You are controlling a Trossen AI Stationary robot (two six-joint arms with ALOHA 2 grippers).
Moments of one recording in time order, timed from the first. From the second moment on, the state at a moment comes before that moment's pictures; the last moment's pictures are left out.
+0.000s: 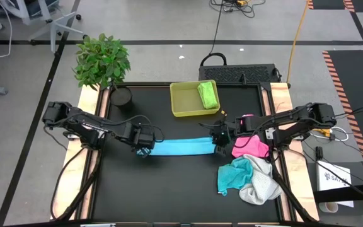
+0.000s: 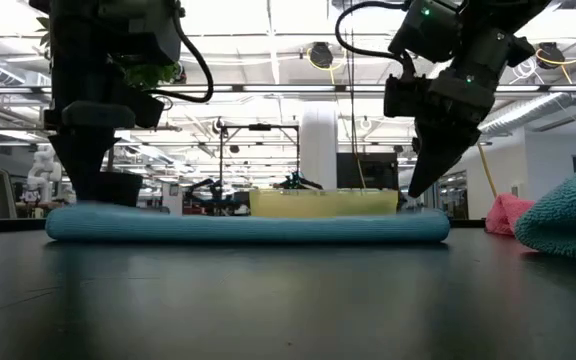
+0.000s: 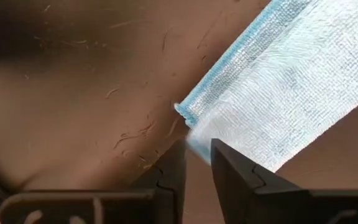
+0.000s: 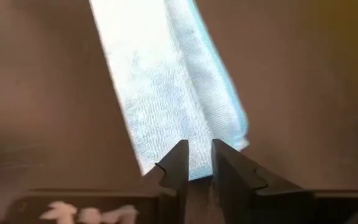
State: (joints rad) left arm -0.12 1.47 0.89 -1.00 -0.16 -0.87; right arm -0.02 1.39 0.72 -0.37 -0.02 0.31
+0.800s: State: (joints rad) left arm -0.18 1.58 0.92 -0.82 -0.24 -0.86; right arm 0.05 1.41 0.71 -0.27 -0.05 0.36
